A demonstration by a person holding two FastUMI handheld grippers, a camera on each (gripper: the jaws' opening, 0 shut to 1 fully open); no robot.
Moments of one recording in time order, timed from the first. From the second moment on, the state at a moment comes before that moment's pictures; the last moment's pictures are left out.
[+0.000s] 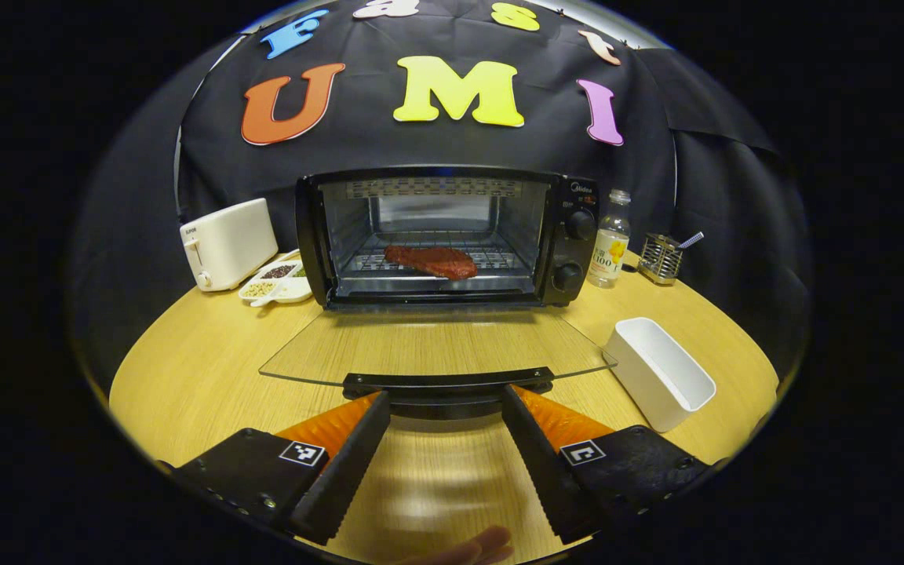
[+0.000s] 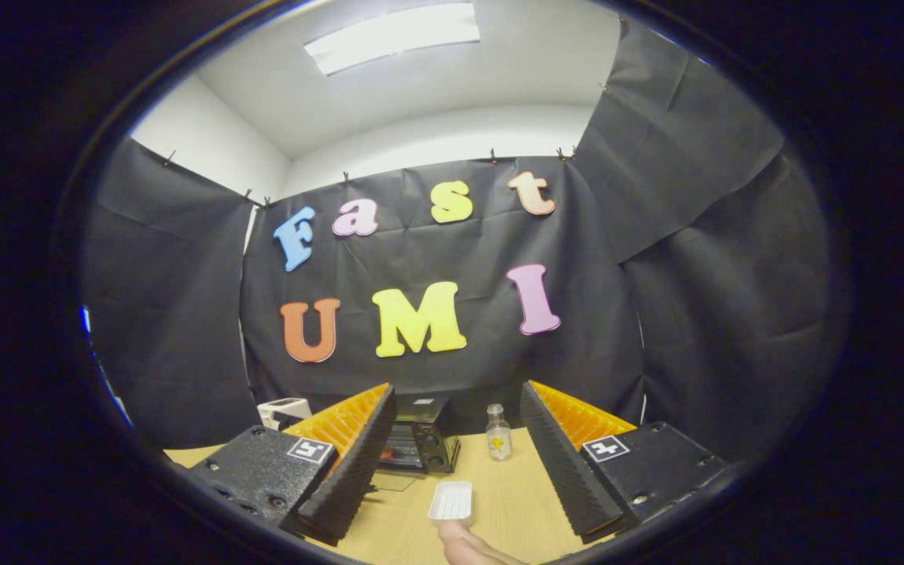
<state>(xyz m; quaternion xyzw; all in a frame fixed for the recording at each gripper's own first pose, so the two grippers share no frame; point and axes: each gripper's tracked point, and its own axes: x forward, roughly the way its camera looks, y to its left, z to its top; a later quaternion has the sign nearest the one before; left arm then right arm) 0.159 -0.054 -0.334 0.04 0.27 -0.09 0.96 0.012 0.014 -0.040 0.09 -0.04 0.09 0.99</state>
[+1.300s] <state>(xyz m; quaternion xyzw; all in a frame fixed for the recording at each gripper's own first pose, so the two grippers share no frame) 0.191 -0.048 -0.170 -0.02 0.14 -0.07 0.99 0.021 -0.023 -0.081 0.09 0.02 0.06 0.99</state>
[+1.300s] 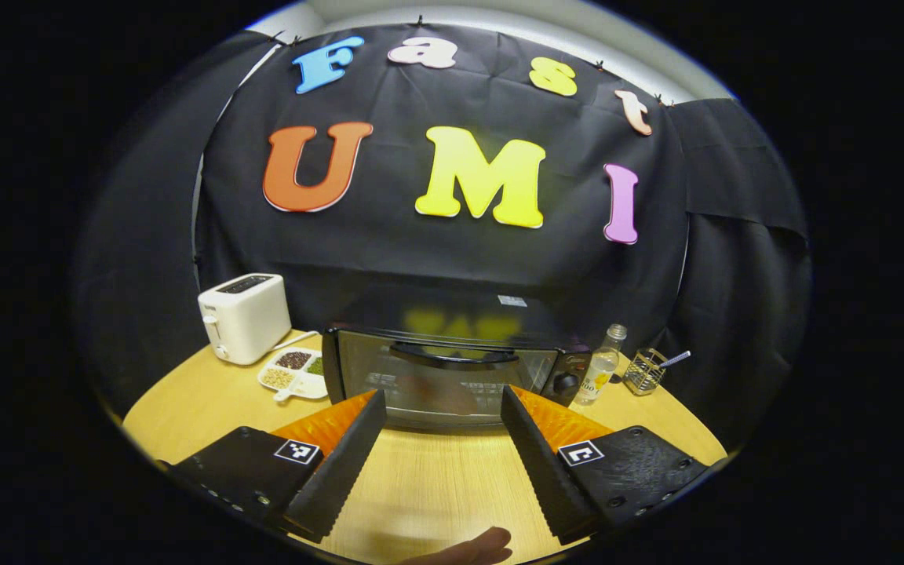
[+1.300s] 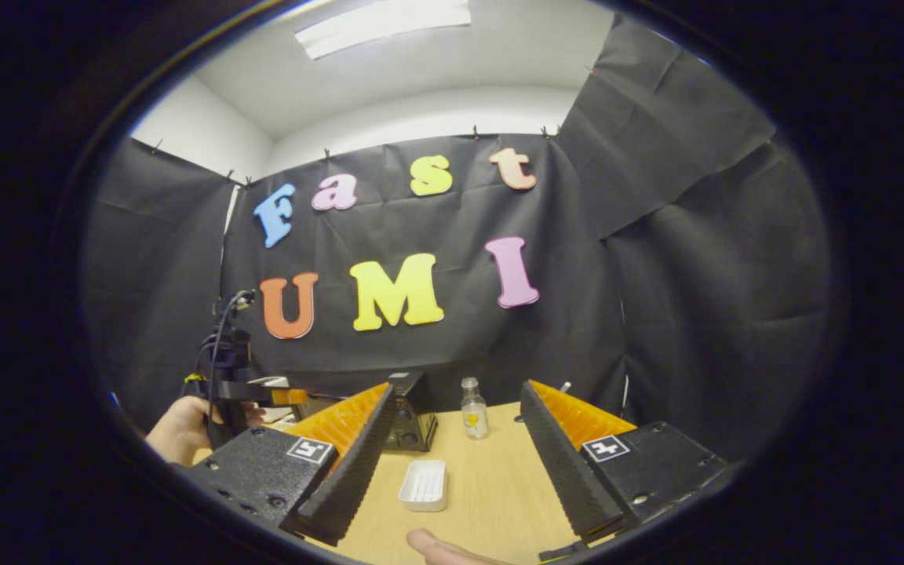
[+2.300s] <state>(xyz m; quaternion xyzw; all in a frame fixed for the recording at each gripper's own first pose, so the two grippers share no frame) -0.036 -0.023 -0.079 0.00 0.02 -0.06 1.00 -0.034 -0.006 -0.038 0.05 0.02 0.03 1.00</state>
